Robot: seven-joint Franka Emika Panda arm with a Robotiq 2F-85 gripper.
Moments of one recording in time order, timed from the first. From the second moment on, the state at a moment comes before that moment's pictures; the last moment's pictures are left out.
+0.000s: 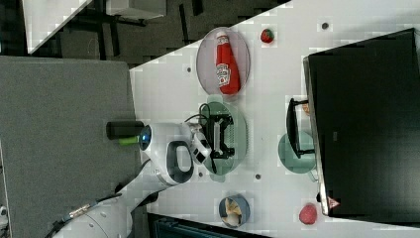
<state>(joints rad) -0.07 0.39 0.12 -2.36 -0.20 1.07 1.11</state>
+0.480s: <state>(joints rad) -0.05 0.37 0.04 -2.37 -0.20 1.07 0.94</state>
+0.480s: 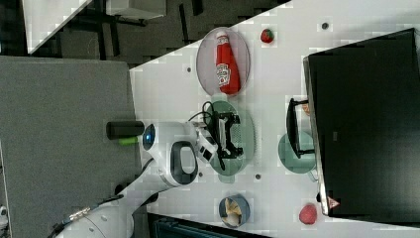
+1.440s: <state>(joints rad) -0.05 0.38 -0.14 -2.35 -0.22 1.09 0.77</state>
